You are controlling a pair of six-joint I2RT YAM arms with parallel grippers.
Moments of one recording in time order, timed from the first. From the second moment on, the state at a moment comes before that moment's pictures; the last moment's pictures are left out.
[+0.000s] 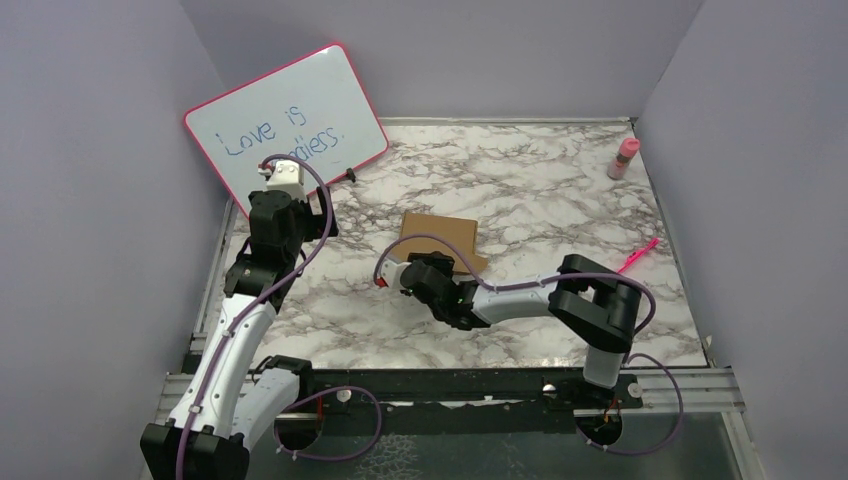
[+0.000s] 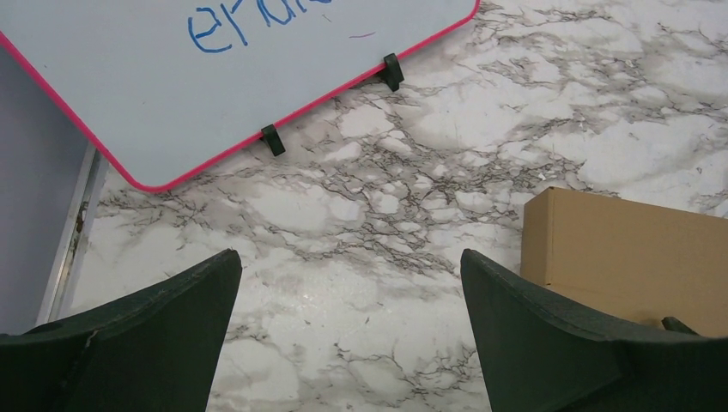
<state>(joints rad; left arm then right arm) -0.18 0.87 0.82 -0.32 -0.17 -0.13 1.15 1.82 0.94 0.21 0.67 -0.62</state>
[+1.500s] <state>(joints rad) -0.18 0.81 0.78 -0.30 -0.04 -0.25 1.11 1.73 1.10 -0.15 0.38 -0.49</state>
